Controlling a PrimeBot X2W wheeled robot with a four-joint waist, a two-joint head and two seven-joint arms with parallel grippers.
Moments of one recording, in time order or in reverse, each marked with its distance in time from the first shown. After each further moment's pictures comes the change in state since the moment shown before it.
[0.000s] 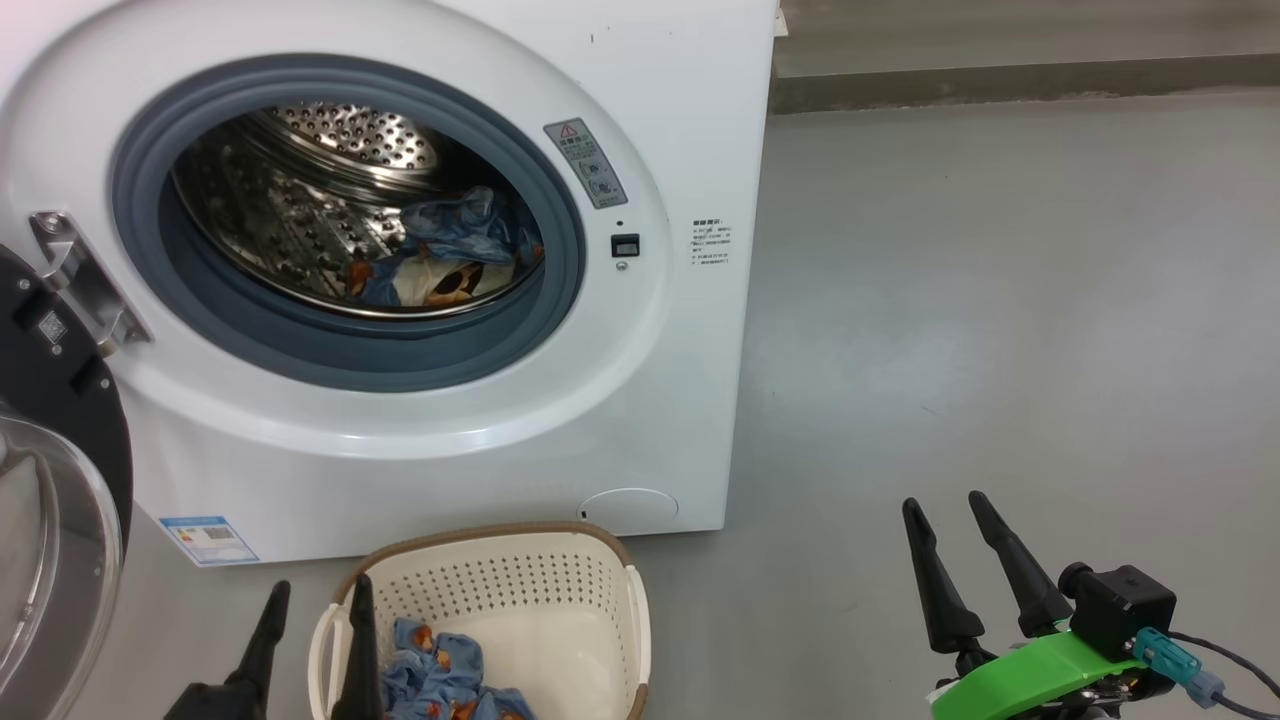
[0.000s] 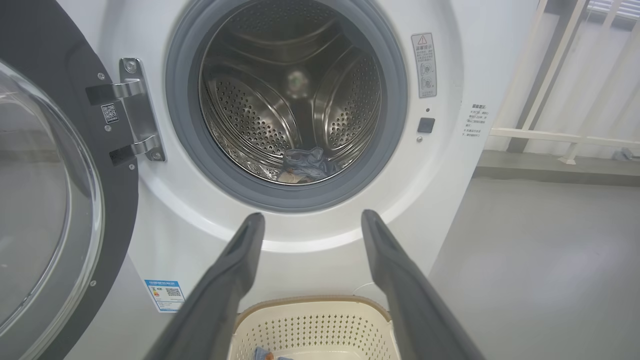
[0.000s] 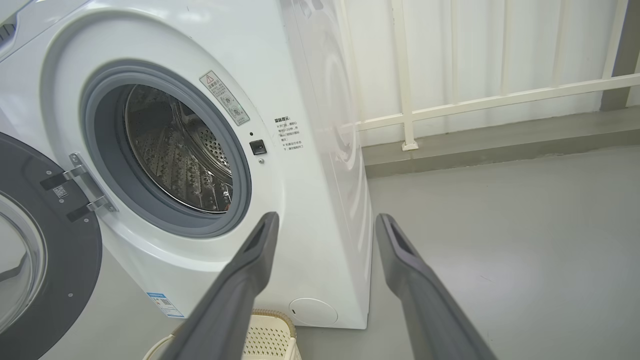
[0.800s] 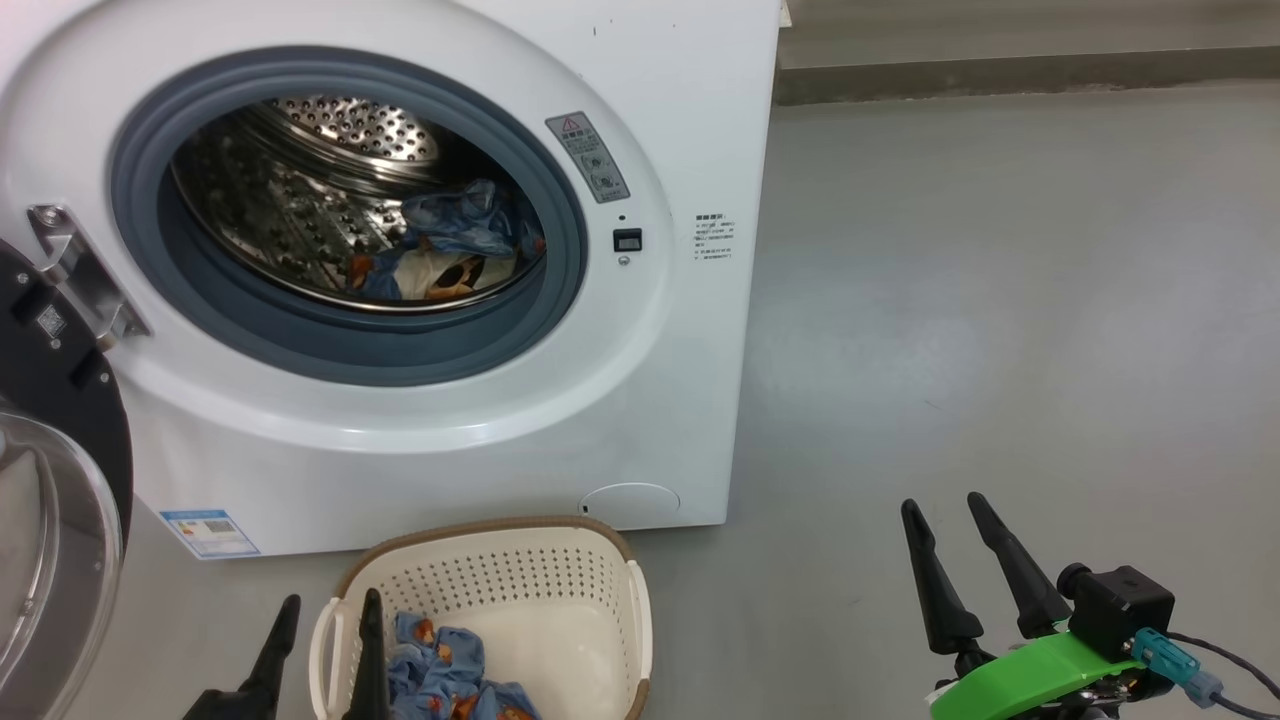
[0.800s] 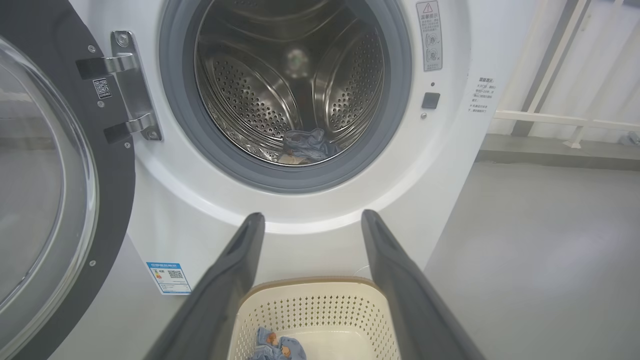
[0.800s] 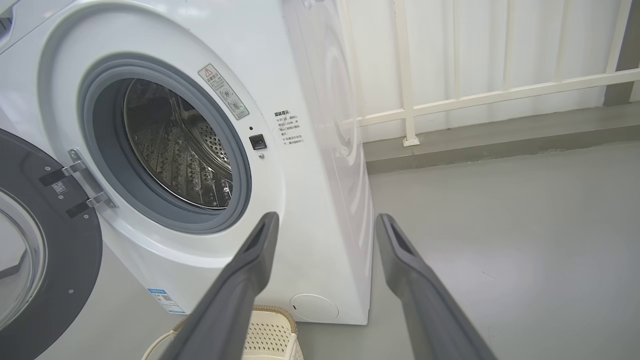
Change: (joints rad) left arm 0.005 -0.017 0.006 0.041 0.028 -0.032 0.000; right arm 0.000 0.000 0.002 0.003 0.000 0.000 0.000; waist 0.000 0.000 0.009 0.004
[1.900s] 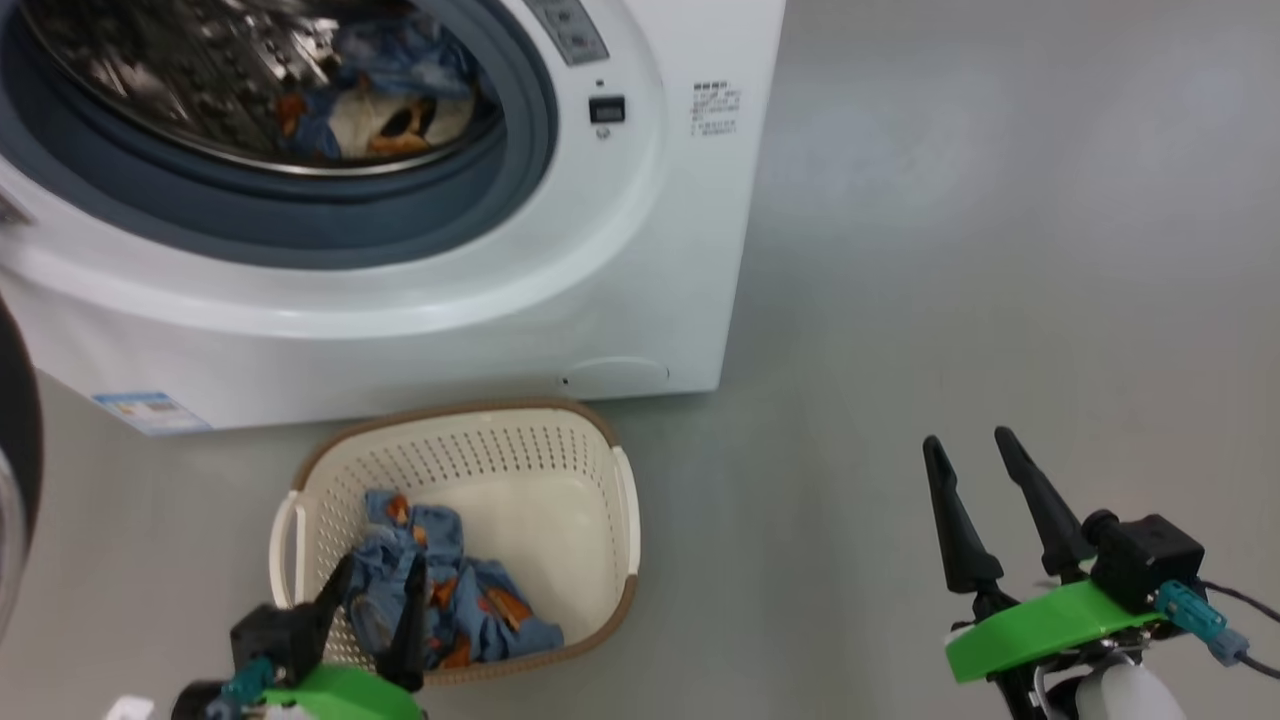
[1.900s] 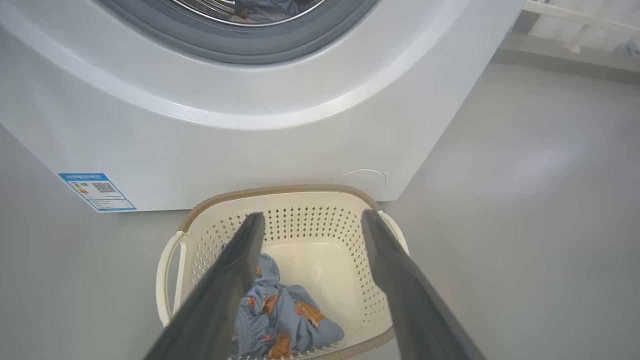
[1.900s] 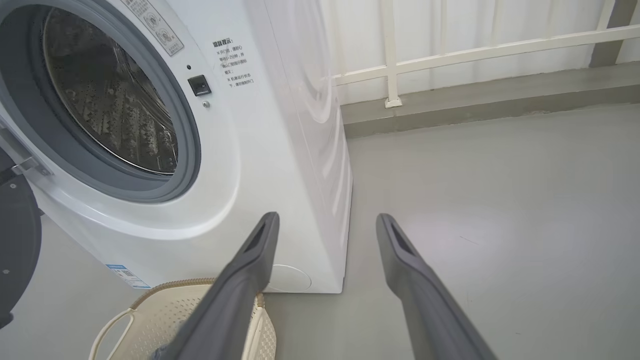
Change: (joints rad) left arm -0.218 -0.002 -0.056 0.325 -0.036 -0.054 0.000; right arm -0.060 0.000 -0.045 -0.044 -0.060 0.000 0.000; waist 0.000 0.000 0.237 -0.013
